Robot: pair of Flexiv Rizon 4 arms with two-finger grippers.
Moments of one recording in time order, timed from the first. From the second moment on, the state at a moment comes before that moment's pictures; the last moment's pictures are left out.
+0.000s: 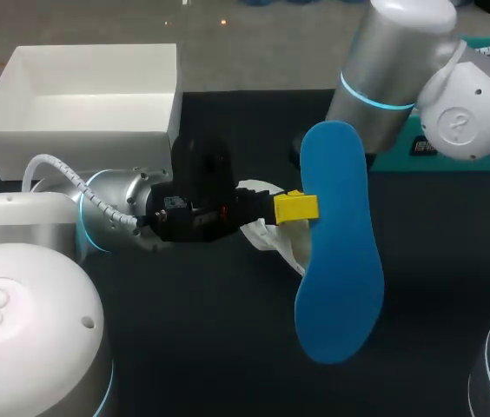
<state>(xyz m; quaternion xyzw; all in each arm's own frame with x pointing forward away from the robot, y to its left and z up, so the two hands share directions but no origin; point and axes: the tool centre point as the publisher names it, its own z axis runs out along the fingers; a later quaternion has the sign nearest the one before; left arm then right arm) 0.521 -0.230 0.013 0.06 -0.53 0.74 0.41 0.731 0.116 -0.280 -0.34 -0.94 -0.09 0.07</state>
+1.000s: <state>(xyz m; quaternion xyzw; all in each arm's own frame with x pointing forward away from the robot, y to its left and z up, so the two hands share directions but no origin) 0.521 -0.230 0.013 0.06 -0.53 0.74 0.41 0.733 0.113 -0.274 -0.67 -0.69 -0.11 0.26</state>
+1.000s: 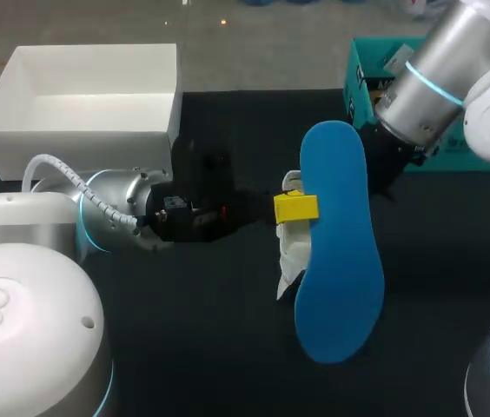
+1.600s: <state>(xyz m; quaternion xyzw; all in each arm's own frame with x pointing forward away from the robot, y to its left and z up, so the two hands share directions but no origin) 0.521 -0.230 0.013 0.06 -0.53 0.74 0.41 0.721 0.125 -0.269 -0.66 -0.71 -0.14 0.19</state>
